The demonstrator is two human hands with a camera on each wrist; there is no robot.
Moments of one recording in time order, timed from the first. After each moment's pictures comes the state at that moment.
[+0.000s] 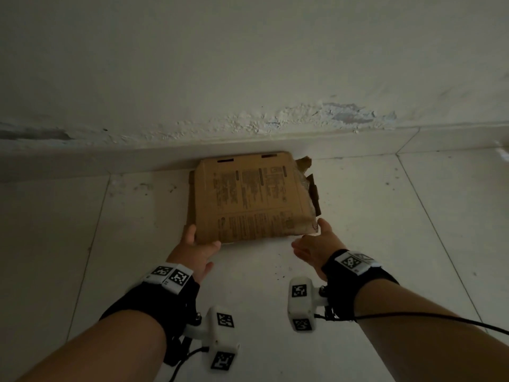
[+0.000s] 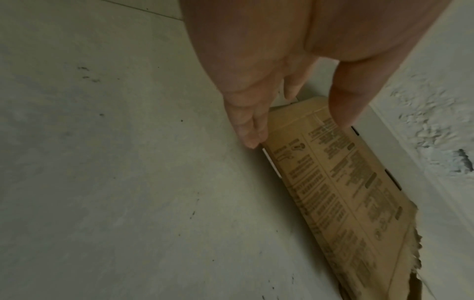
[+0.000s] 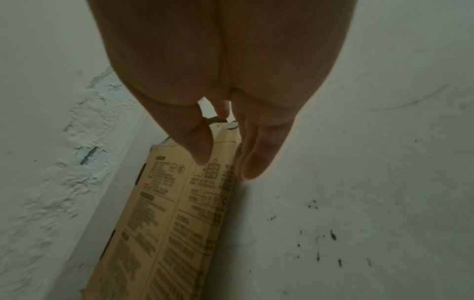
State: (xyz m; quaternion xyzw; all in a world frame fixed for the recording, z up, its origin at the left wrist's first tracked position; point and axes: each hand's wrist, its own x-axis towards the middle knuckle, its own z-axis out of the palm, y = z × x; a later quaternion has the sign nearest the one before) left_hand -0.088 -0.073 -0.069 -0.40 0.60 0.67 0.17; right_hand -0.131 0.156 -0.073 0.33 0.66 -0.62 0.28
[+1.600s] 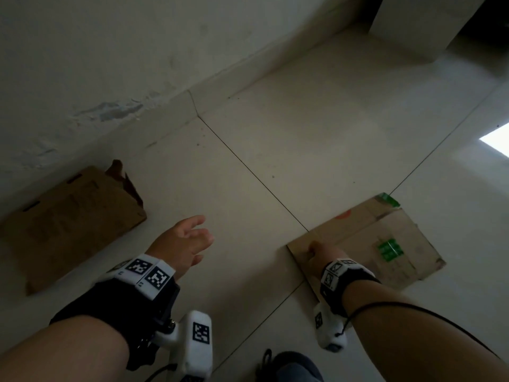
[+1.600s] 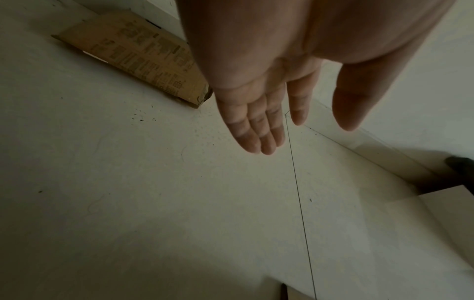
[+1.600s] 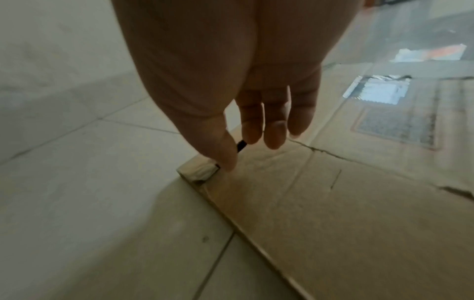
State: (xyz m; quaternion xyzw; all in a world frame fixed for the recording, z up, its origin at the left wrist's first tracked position) left_hand -0.010 0.234 0.050 -0.09 0.77 0.49 0.39; right_hand 0.114 0.473 -0.064 0.34 0.83 -0.24 0.37
